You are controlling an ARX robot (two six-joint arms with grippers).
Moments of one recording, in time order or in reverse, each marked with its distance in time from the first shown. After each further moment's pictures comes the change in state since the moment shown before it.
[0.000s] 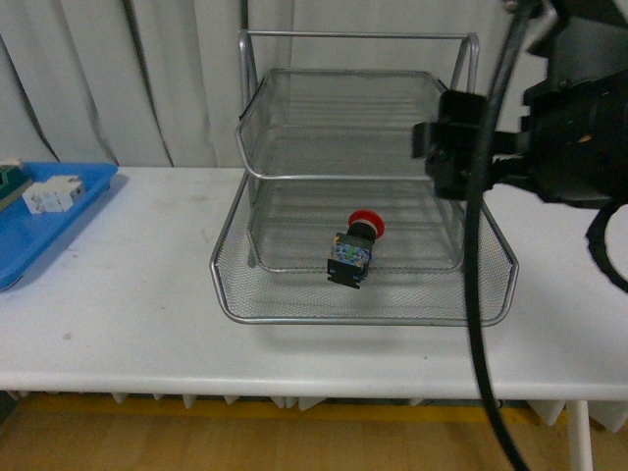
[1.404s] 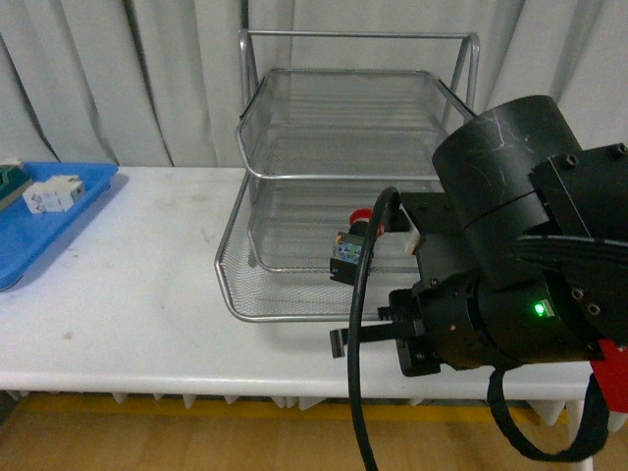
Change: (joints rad) left arm 0.000 0.000 0.000 0.000 0.000 0.000; right arm 0.102 0.291 0.051 -0.138 0.019 0.010
